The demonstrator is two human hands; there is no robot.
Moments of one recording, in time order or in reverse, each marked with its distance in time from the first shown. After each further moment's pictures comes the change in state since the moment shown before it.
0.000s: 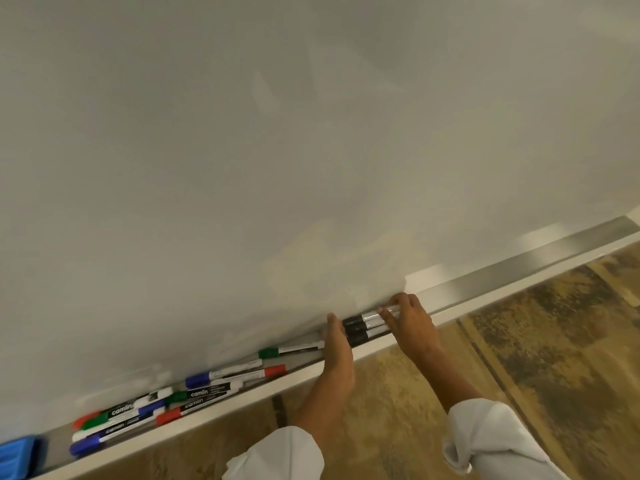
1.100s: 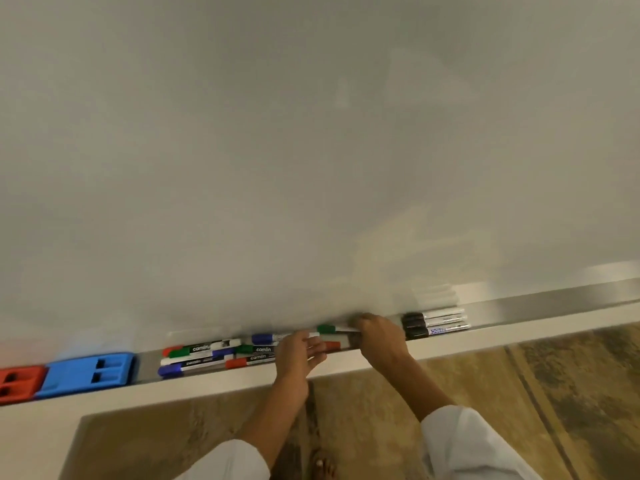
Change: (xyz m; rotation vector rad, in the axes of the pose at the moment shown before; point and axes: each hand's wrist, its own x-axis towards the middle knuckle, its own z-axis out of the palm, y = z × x) left_hand -0.059 0.065 -0.154 -0.062 0.292 0.055; right_hand -0.060 -0.145 0.052 -0.303 -0.252 -0.515
